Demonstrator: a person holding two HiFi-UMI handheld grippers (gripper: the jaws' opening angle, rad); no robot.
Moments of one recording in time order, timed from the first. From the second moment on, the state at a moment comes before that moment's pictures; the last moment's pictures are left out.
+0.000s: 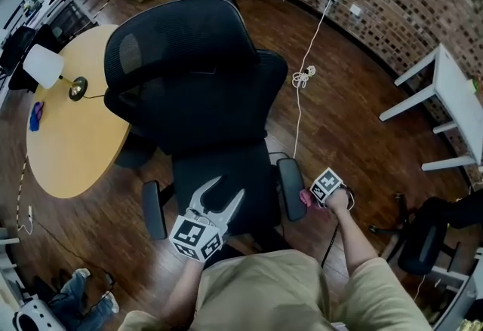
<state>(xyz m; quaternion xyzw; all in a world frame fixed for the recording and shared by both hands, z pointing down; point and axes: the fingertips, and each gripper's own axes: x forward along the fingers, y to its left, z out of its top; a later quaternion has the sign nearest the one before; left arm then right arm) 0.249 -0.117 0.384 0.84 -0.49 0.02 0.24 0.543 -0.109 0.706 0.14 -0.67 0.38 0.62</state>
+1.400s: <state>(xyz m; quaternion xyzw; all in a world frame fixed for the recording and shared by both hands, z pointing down) 0.154 -0.069 0.409 0.79 -0.56 0.00 0.27 0.367 -0.221 0.691 0.05 -0.74 0.05 0.67</state>
